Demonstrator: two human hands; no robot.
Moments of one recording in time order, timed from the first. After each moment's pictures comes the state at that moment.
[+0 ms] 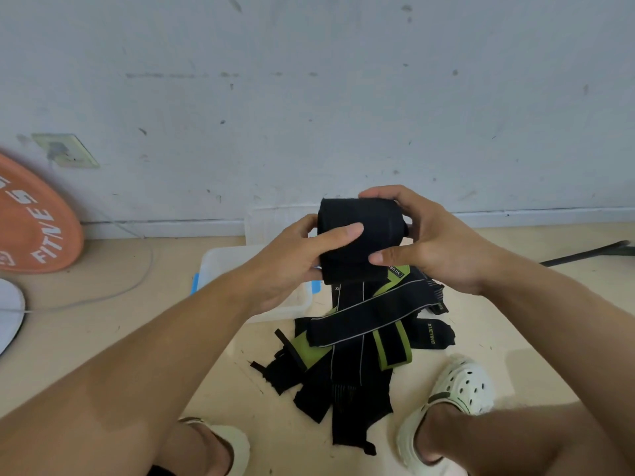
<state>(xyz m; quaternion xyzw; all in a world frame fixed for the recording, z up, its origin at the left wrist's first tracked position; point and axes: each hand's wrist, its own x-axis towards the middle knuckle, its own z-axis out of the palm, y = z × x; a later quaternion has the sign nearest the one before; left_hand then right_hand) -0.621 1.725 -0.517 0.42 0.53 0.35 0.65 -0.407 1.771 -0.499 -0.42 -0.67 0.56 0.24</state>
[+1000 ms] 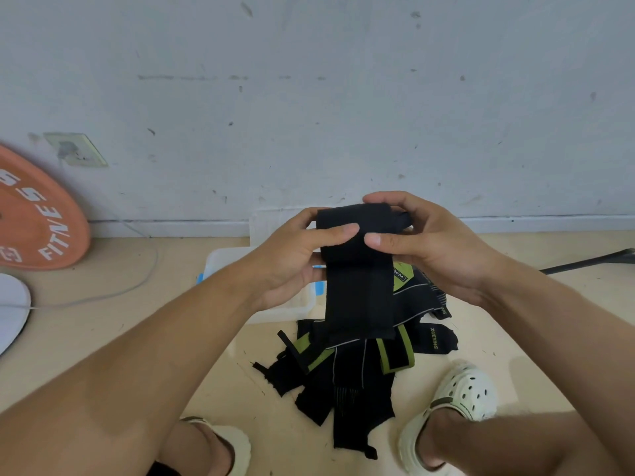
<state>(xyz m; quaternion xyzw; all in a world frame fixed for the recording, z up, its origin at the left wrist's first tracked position) -0.626 1.728 -0.514 0.33 0.49 0.41 0.70 -0.418 1.766 -0.498 -0.43 -0.54 0.66 0.31</state>
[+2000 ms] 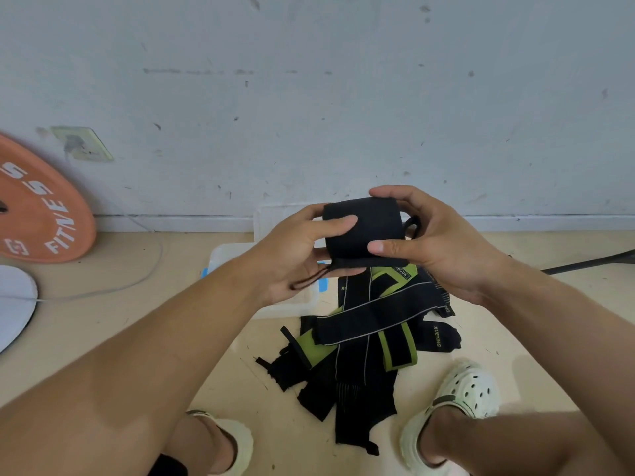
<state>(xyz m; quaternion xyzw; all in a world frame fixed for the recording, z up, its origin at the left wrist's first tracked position) -0.627 1.728 -0.511 0.27 0.47 0.43 0.73 -0.422 1.762 -0.499 -0.45 -0.59 0.60 0.30</state>
